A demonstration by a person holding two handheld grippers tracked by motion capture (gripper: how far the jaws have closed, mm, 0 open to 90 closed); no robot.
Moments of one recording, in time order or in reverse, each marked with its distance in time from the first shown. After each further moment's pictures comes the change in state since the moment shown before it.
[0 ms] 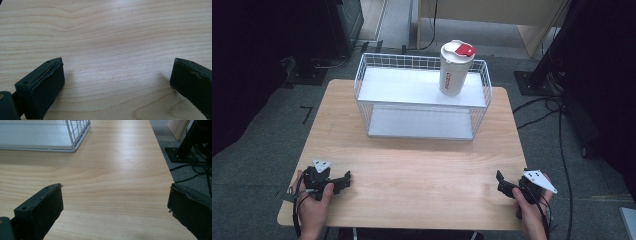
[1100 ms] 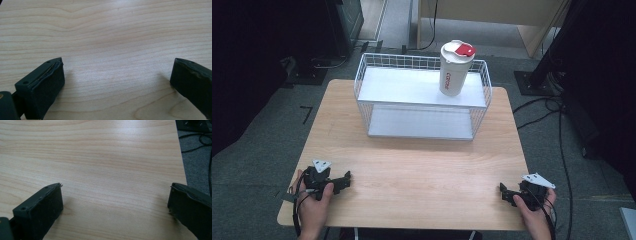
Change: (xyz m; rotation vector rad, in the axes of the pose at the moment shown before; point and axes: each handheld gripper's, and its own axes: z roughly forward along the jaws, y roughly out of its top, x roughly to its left) left arm 0.000 0.000 0.000 -0.002 -0.002 0.002; right arm -0.021 -0.017 0.005 0.285 0.000 -0.063
